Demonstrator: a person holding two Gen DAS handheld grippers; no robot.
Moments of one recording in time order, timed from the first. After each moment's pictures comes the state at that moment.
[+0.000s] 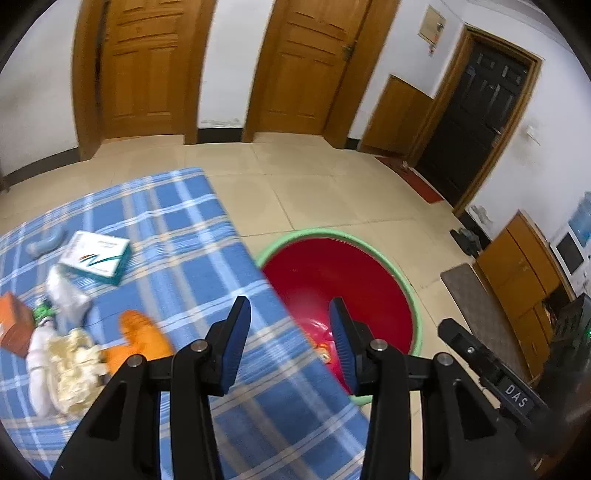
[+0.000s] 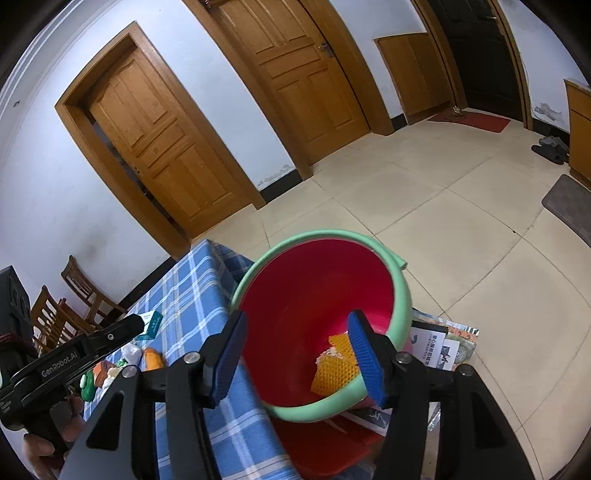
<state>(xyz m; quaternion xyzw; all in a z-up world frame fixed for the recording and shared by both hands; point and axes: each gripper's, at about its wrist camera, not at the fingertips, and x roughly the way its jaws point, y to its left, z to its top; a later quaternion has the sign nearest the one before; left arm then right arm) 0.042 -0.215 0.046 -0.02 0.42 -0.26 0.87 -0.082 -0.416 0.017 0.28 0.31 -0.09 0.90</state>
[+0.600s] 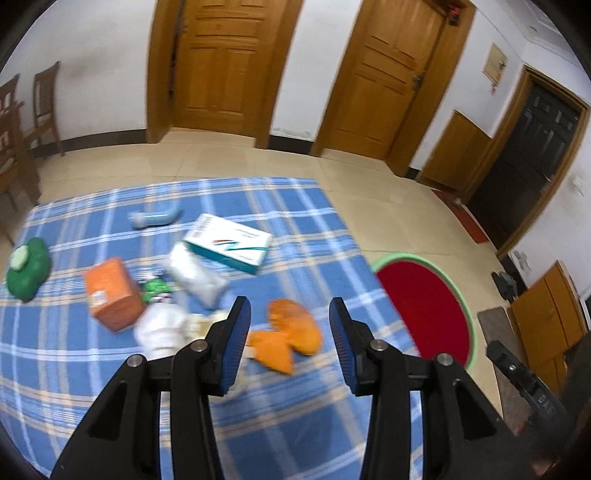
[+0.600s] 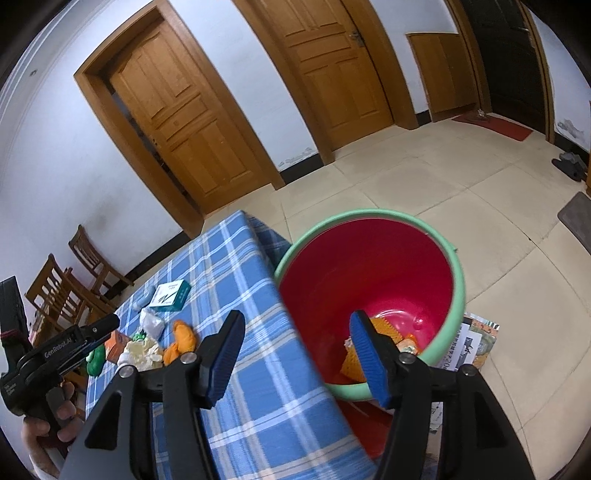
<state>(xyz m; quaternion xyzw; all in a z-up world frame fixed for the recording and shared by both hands) 0.053 -0.094 0.049 -0.07 0.41 -0.14 0.90 -0.061 -0.356 0.027 0.25 0.34 -0.05 0.91</state>
